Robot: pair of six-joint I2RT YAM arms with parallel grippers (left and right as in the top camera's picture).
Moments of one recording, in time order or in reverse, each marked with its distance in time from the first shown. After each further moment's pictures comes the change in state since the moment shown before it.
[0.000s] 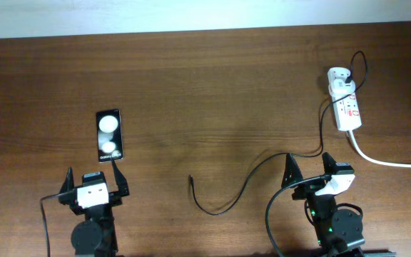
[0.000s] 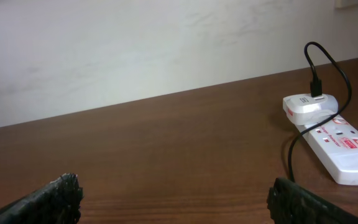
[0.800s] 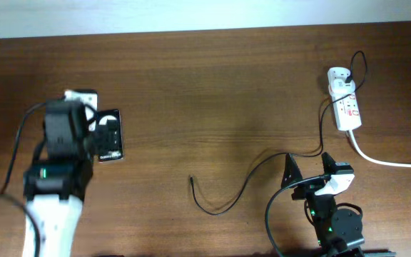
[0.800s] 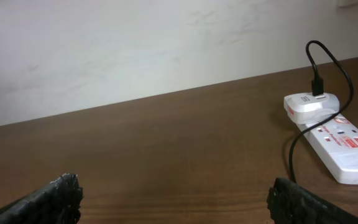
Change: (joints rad) left arm 0.000 1.147 1.106 -0.697 0.016 -0.011; right arm 0.000 0.003 0.000 -0.001 -0.004 0.000
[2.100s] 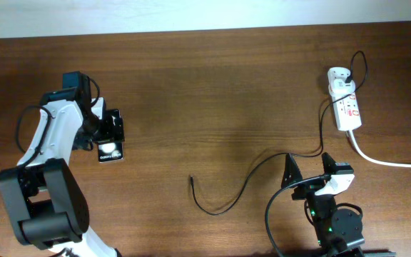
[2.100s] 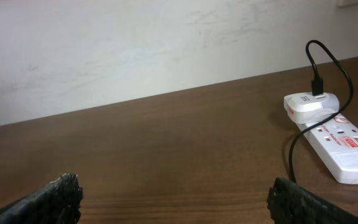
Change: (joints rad) left arm 0.156 0.713 0.237 -0.227 0.233 -0.121; right arm 0.000 0.000 0.000 0.000 0.000 0.000
